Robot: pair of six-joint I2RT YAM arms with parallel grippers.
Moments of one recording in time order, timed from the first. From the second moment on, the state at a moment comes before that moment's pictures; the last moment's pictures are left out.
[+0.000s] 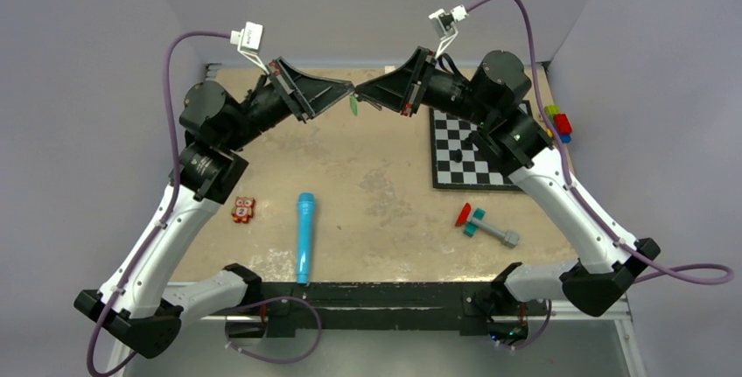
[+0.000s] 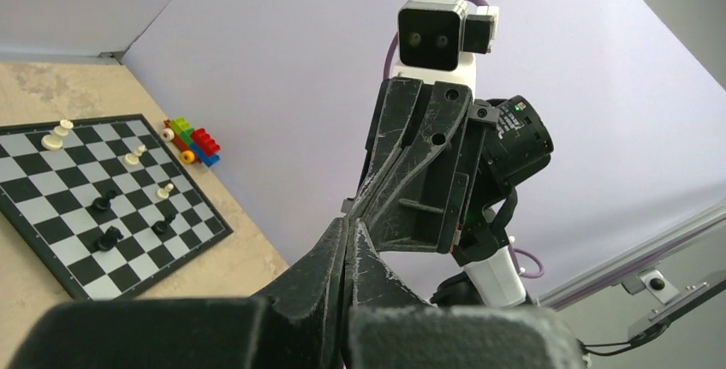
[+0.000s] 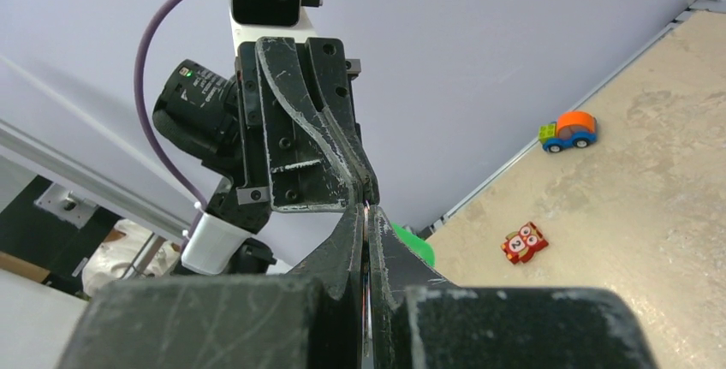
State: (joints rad) left arm -0.49 1.07 1.33 -0.01 0.47 -1.00; right arm 0.67 1.31 1.57 -0.08 -0.51 0.84
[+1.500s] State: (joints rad) left arm -0.47 1.07 1.64 -0.50 0.67 -0.62; right arm 0.68 1.32 1.70 -0.33 -0.62 0.77
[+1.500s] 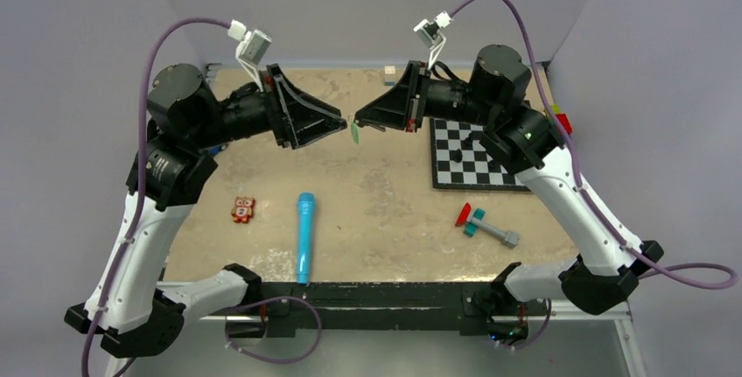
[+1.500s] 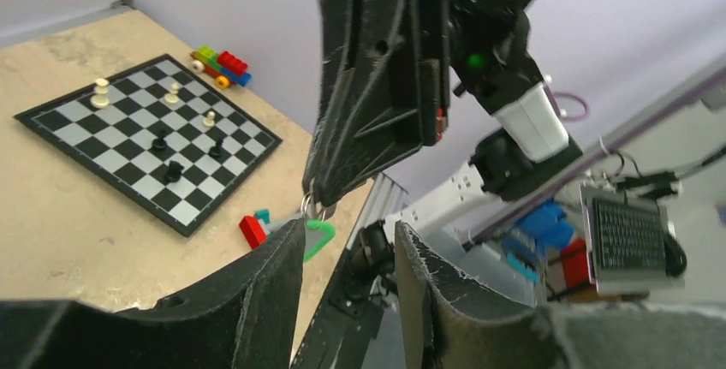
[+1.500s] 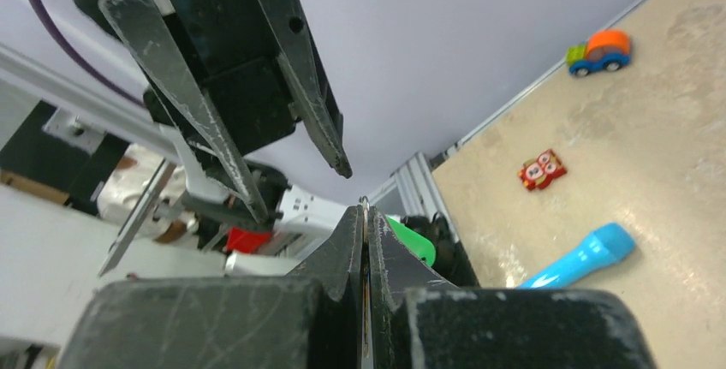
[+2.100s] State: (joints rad) left arm -0.47 1.17 1.69 -0.58 0.96 -0.42; right arm 0.68 1.32 1.66 -0.38 -0.77 0.71
